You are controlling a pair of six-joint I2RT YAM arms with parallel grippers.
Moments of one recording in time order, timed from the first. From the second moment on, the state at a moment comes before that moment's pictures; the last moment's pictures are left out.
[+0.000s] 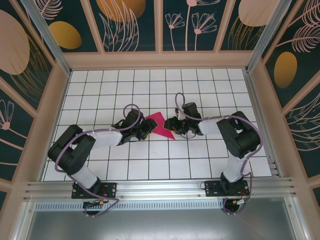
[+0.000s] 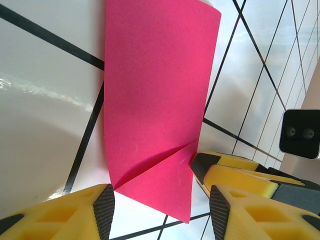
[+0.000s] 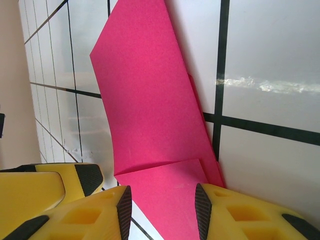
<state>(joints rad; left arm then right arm) -0.65 1.64 0.69 0.18 0.22 -1.31 0.52 1.80 0.77 0.21 -0.60 0.79</state>
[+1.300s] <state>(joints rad) -0.66 1.73 0.74 0.20 0.22 -1.33 0.50 1.62 0.73 0.19 -0.55 0.53</state>
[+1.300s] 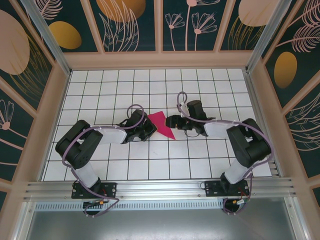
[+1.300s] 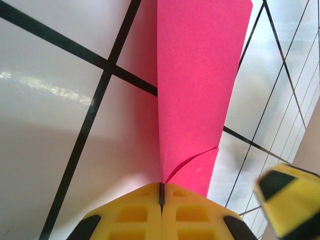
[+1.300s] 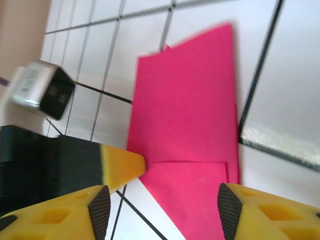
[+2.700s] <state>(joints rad) -0.66 1.69 0.80 0.09 0.22 -1.33 0.81 1.71 0.53 0.64 -0.04 -0.17</state>
